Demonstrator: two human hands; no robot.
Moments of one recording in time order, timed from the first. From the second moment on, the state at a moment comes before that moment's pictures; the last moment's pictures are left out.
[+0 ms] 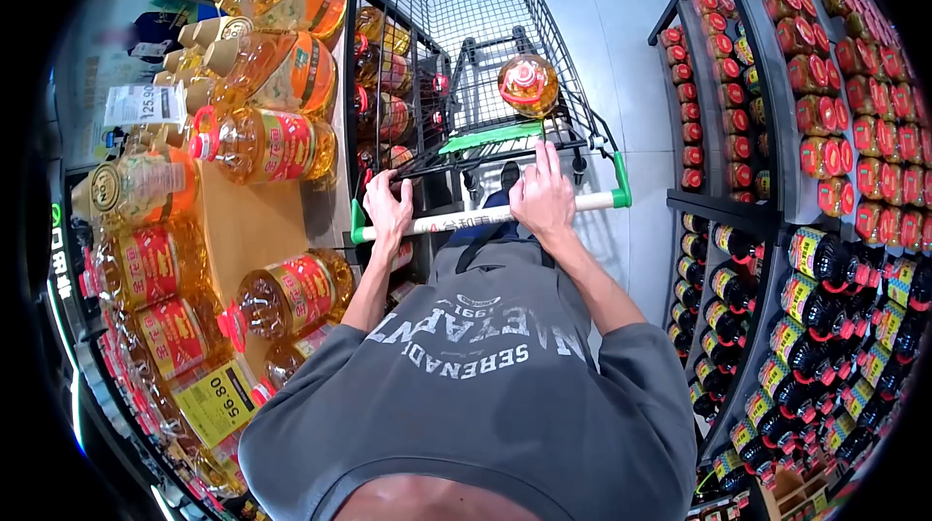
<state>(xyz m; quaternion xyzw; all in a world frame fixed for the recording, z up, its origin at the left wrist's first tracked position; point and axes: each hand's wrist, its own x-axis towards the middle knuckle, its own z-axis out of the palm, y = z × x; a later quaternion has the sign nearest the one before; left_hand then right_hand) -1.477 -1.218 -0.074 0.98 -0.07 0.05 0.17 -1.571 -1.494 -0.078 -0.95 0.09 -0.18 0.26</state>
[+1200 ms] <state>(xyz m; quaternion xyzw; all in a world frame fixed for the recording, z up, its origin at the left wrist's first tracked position) -1.338 -1.419 -0.273 0.45 0.44 -0.43 0.64 -1.333 -1.528 -0.208 -0.93 0.12 0.25 0.22</state>
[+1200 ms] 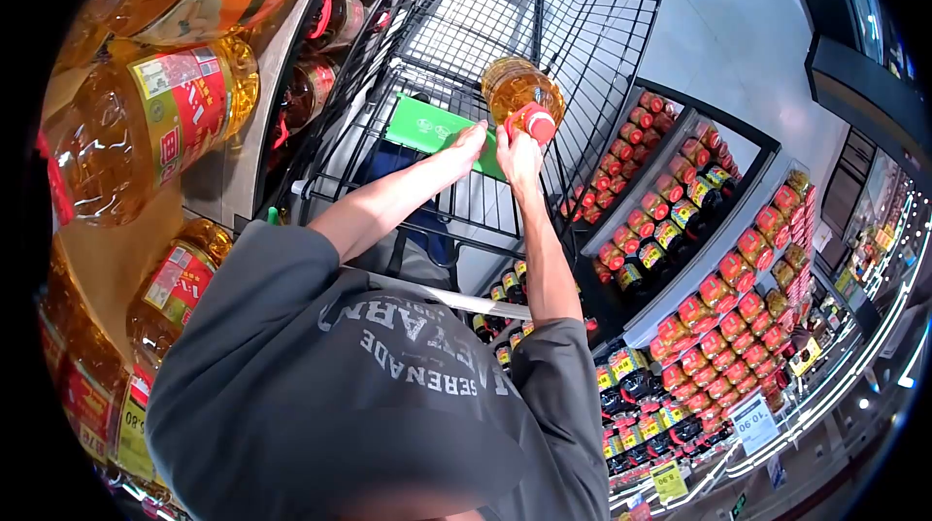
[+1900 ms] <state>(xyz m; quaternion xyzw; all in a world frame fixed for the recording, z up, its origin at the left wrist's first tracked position) -1.312 -1.453 -0.363 0.30 0.42 -0.43 0.74 -1.247 -1.557 -0.080 -0.72 0.35 0.27 0.54</state>
